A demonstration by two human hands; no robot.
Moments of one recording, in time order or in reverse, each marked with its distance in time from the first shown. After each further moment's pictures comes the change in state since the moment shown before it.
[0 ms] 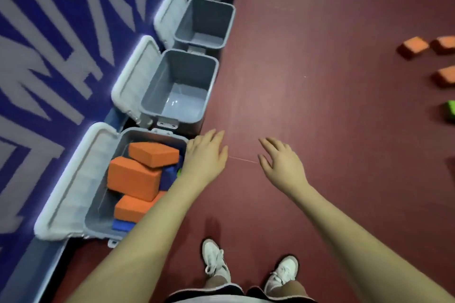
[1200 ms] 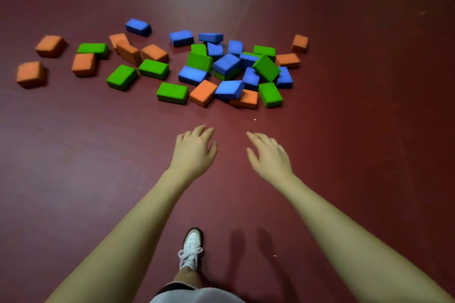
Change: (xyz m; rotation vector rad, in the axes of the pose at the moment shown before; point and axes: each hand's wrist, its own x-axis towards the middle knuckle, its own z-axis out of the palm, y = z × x) left_hand -0.033 0.856 0.297 0.224 -0.367 1.374; right_hand -0.421 0.642 -0.198 0.132 0.490 1.329
